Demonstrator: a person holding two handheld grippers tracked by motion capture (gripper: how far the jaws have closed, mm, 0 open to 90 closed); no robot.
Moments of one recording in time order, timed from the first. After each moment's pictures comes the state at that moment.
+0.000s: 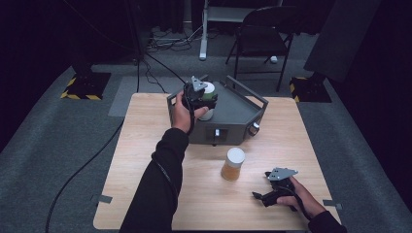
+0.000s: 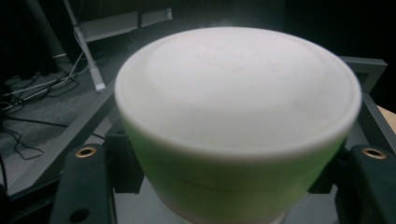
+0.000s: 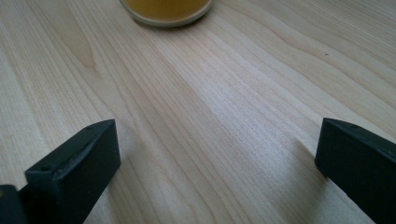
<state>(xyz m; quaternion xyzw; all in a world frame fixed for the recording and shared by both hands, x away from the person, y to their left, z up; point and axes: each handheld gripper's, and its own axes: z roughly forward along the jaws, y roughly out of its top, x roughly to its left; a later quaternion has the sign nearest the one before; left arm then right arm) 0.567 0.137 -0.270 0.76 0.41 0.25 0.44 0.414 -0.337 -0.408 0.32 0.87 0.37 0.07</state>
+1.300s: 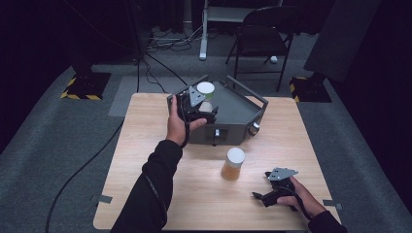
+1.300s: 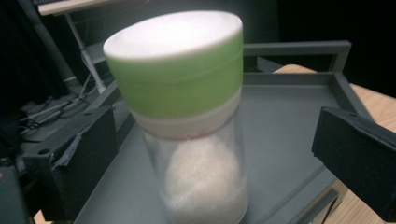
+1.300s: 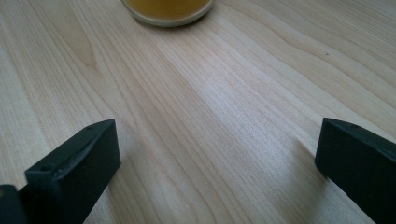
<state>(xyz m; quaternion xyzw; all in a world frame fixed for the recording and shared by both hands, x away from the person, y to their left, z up) 0.517 0.148 -0.278 0.77 0.37 0.28 0.44 0.415 -0.338 -0.408 0.31 0.87 0.38 0.07</state>
